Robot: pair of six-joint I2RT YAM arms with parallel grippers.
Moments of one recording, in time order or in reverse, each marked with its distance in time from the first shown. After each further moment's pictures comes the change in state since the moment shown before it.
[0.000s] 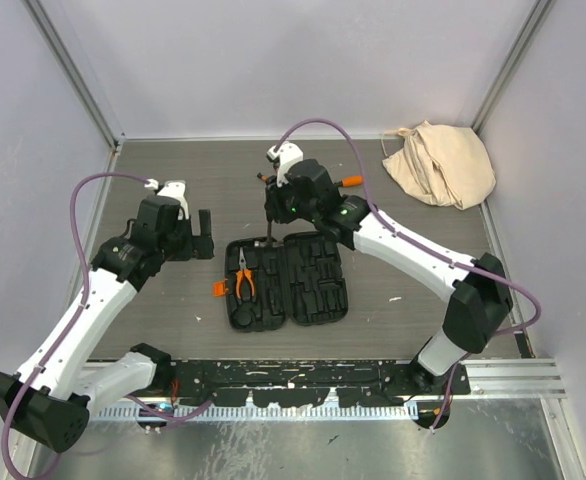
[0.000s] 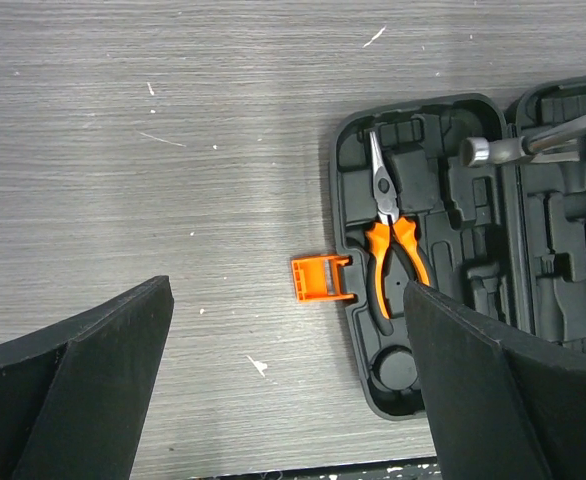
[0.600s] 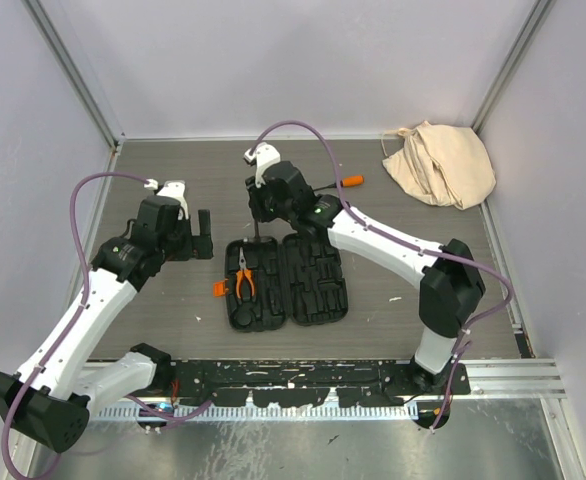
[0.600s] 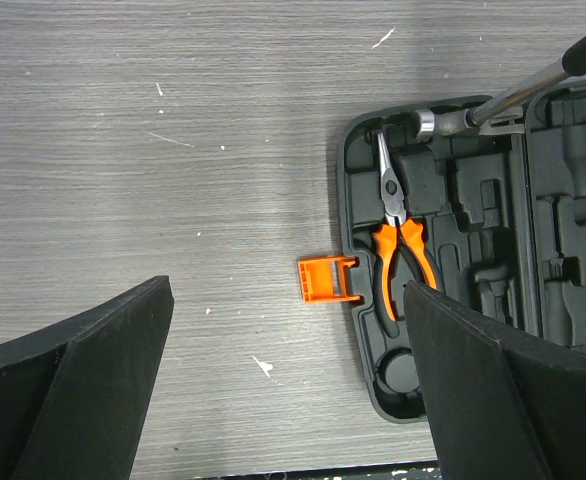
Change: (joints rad) left arm 0.000 0.000 -0.002 -0.002 -0.019 0.004; right arm 0.062 0.168 0.105 0.060 0.076 -0.025
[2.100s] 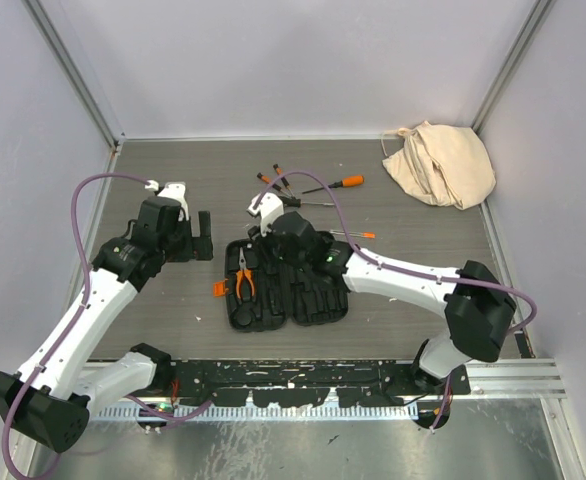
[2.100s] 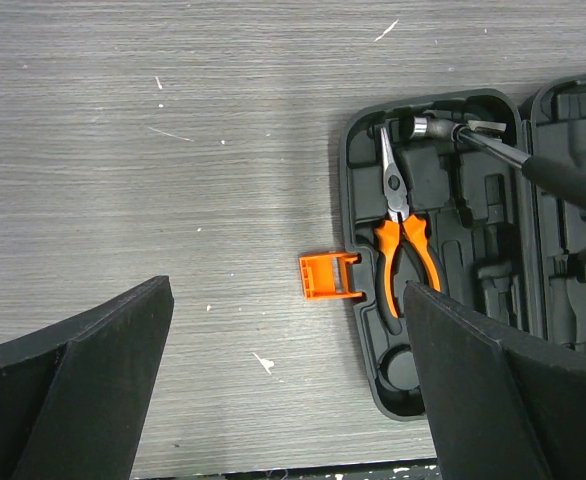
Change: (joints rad) left arm 0.000 0.000 -0.008 -0.003 0.001 0.000; right arm 0.134 -0.183 -0.391 0.209 0.060 -0.045
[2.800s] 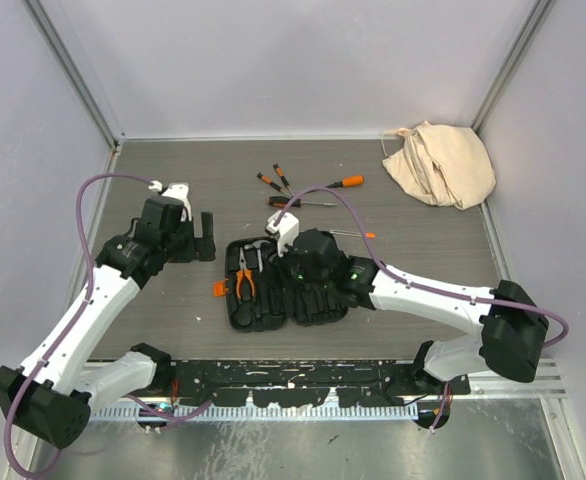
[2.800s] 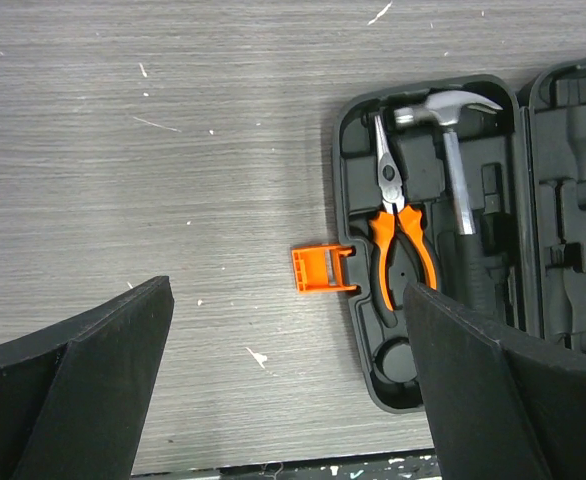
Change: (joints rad) left arm 0.000 0.016 0.000 -0.006 0.022 -0.006; right arm 0.037 -0.209 -0.186 -0.046 -0.170 0.116
